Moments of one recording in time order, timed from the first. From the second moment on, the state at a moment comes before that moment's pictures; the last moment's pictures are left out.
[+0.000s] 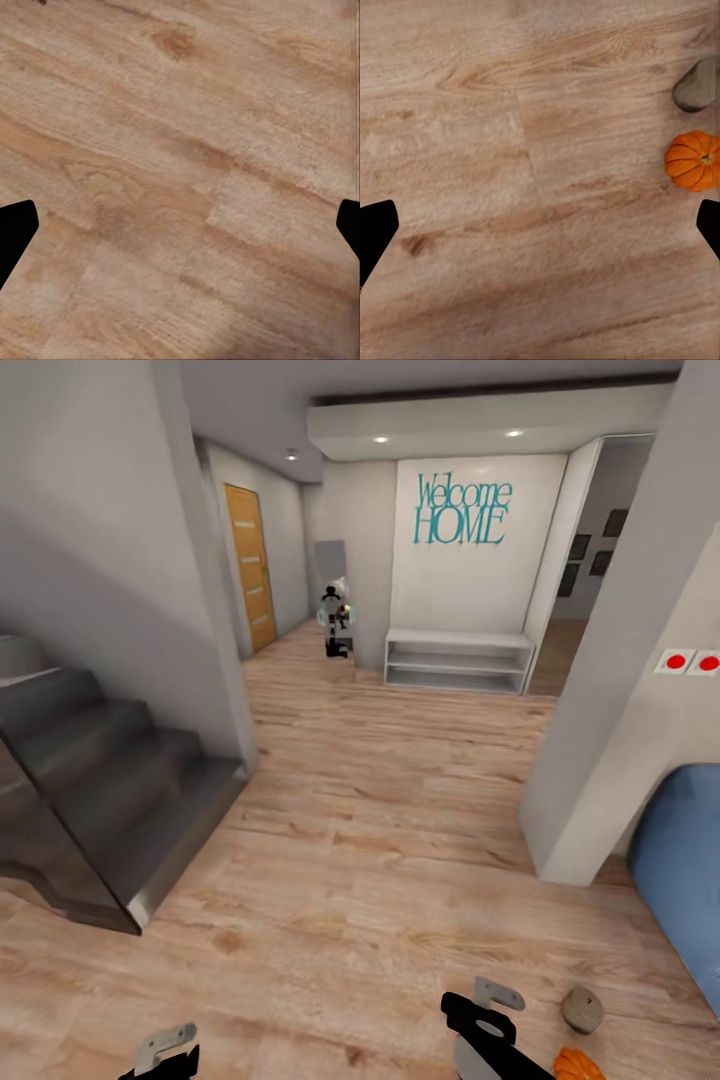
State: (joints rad) left arm -0.37 0.16 -0.28 -0.21 0.55 -0.22 0.06; right arm -0.48 0.03 0.61 -0.37 -0.85 -0.08 -0.49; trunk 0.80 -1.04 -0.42
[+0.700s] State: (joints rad) left arm -0.37 0.16 -0.28 -0.21 0.55 -0.22 0.06; right arm -0.48 0.02 0.61 -0.37 -0.85 -0.08 -0.49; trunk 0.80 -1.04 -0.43
